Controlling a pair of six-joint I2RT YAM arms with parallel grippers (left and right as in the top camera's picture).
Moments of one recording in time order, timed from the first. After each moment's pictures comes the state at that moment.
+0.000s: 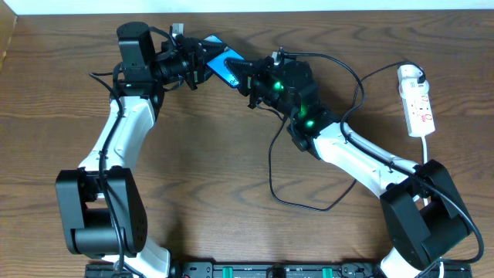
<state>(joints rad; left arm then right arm) 0.01 1.77 1.25 0.10 1.05 -1.41 0.61 1.81 1.16 0.54 -0.30 1.84</state>
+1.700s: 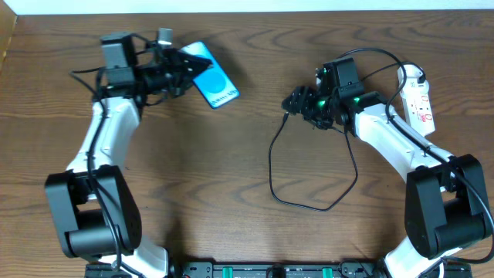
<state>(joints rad) 0.14 1.77 1.25 -0.14 1.13 -0.87 0.31 1.80 1.18 -0.39 -0.44 0.71</state>
